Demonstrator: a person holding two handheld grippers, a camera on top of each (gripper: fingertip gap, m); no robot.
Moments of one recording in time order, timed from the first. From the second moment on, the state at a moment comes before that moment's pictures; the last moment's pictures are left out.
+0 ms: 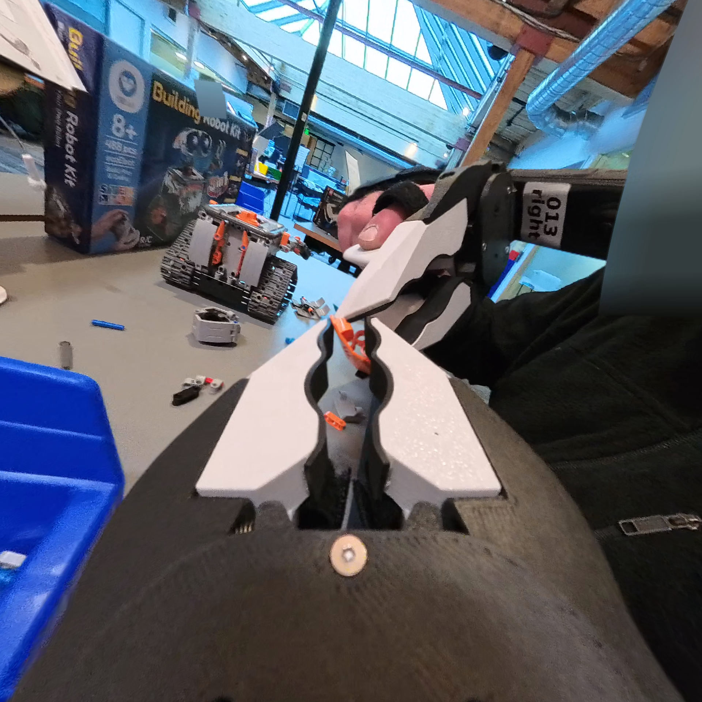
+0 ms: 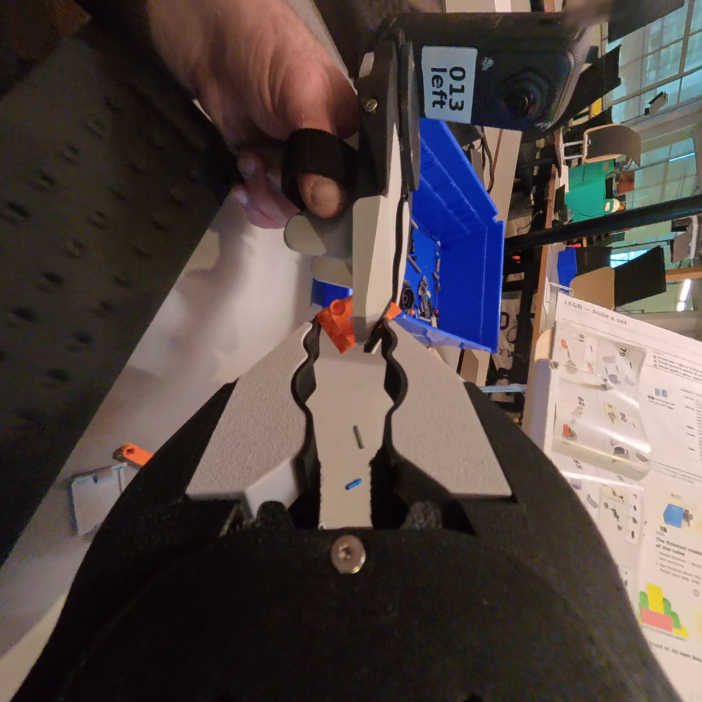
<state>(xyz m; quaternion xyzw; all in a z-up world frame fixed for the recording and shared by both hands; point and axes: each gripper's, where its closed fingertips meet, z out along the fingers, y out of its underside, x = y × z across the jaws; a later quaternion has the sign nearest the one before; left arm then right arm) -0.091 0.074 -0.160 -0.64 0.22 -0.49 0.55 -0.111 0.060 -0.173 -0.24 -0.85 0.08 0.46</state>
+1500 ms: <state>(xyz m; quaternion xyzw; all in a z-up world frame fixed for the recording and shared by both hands) -0.075 0.091 -0.138 -0.58 0.07 -0.59 0.56 -0.094 0.073 -0.158 -0.54 -0.52 0.35 0.55</state>
